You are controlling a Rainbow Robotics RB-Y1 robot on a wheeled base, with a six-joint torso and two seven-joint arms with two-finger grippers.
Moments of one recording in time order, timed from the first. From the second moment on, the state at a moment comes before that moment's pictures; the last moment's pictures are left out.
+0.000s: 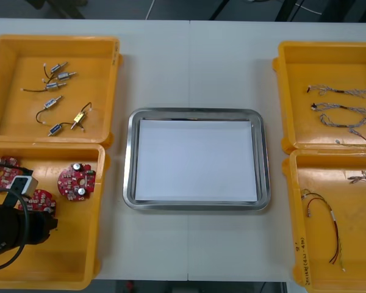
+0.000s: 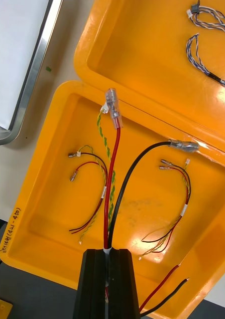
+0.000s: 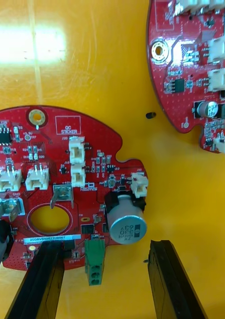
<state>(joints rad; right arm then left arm) -0.01 -1.36 -0.34 -2.40 -1.37 1.62 1.25 0.33 0.95 -0.10 -2.14 0.72 1.01 -1.18</state>
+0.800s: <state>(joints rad) -0.01 -1.36 -0.34 -2.40 -1.38 1.62 1.25 0.33 0.97 -0.10 -2.14 0.72 1.01 -1.18</state>
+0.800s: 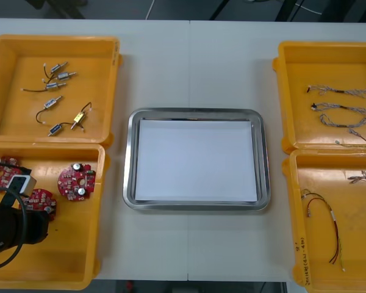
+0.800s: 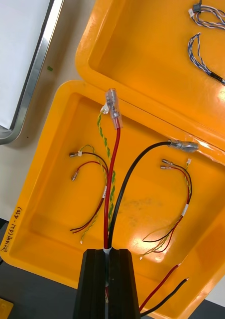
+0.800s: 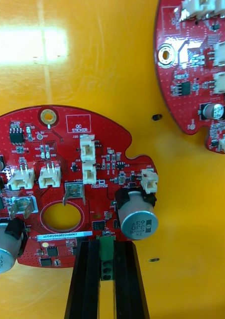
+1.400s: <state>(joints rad) -0.01 -1.36 -0.34 -2.40 -1.38 1.62 1.25 0.33 1.00 0.11 -2.23 0.90 1.26 -1.18</state>
